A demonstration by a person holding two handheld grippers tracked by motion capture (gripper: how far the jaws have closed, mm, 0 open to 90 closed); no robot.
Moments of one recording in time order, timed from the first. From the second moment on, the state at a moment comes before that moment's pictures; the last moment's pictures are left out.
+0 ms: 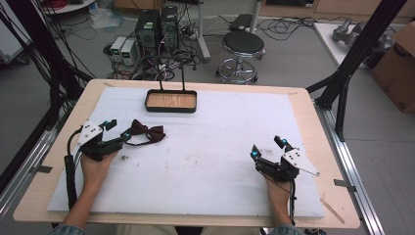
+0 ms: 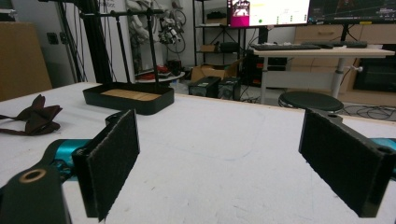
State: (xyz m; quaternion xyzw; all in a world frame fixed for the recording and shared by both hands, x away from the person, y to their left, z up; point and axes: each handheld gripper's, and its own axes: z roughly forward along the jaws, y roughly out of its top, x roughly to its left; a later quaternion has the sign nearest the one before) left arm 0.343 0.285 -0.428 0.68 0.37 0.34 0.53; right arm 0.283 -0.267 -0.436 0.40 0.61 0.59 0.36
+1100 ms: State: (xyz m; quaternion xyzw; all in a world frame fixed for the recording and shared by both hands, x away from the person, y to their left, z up) left arm 0.386 0.245 -0.449 0.82 0.29 0.34 0.36; right arm 0.284 -0.268 -0.436 0.40 0.61 0.59 0.35
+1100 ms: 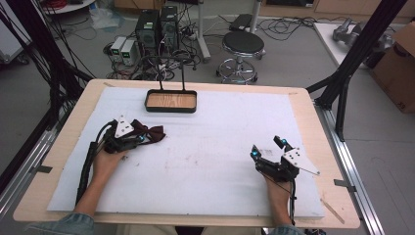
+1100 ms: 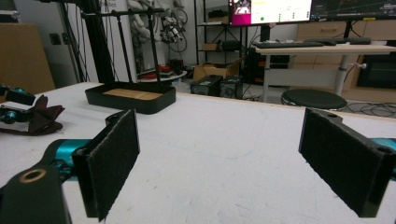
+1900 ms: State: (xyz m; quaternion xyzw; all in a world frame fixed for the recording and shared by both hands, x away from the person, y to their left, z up) left arm 0.387 0.241 -0.453 0.84 0.27 0.33 0.33; right arm 0.284 -0.268 -0.436 0.41 0.61 0.59 0.34
